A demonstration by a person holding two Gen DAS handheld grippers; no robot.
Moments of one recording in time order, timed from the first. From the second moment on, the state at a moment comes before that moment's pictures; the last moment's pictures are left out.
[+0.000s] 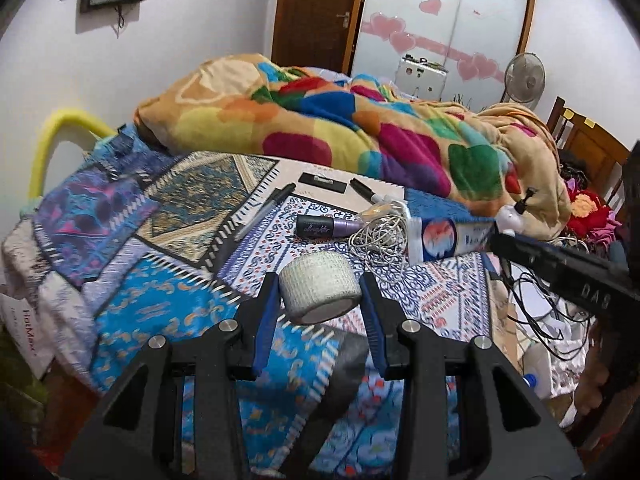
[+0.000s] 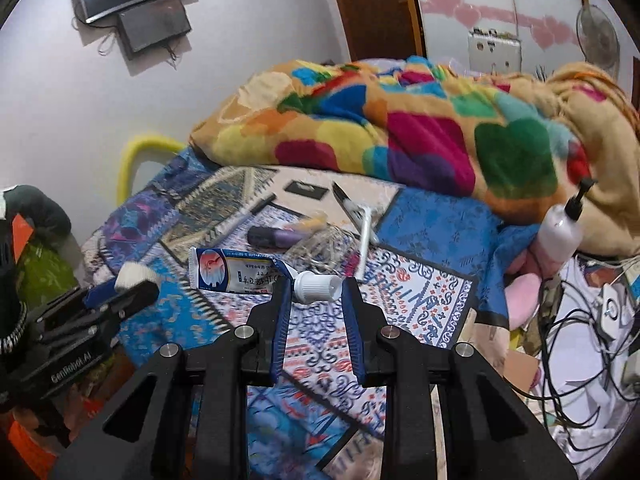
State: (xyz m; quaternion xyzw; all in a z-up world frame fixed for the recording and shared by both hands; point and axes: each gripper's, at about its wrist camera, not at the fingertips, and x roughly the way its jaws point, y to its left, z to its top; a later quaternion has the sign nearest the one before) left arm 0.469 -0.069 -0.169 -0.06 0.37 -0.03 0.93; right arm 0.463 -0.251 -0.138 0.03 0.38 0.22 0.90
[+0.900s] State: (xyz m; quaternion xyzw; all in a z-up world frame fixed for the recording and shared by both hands) left arm 0.260 0.088 -0.113 -0.10 0.32 0.13 0.93; right arm 0.335 -0.095 -0.098 -0.03 0.35 0.36 0.86
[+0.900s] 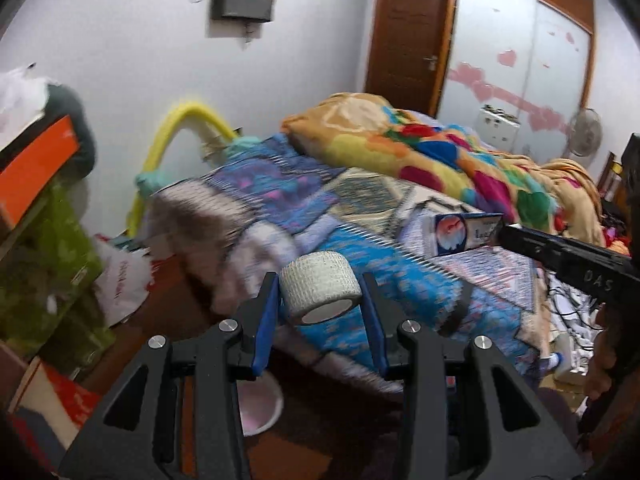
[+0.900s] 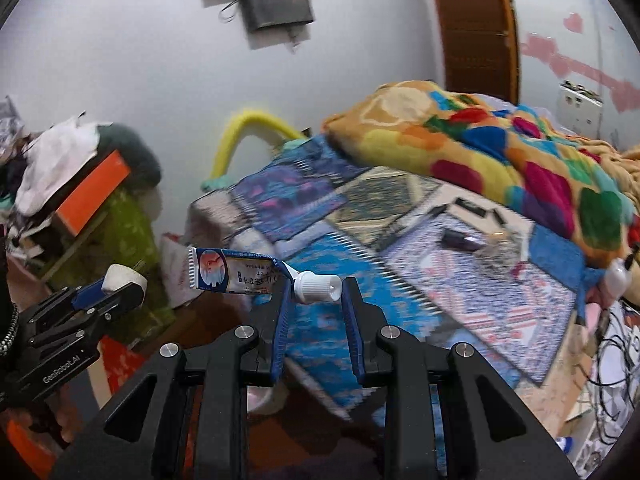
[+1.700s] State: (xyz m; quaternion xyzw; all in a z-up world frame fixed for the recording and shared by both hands) left arm 0.184 0.220 -0.267 -0.21 0.45 0.22 0.84; right arm 0.277 0.086 -0.213 -0.17 0.45 0.42 0.77
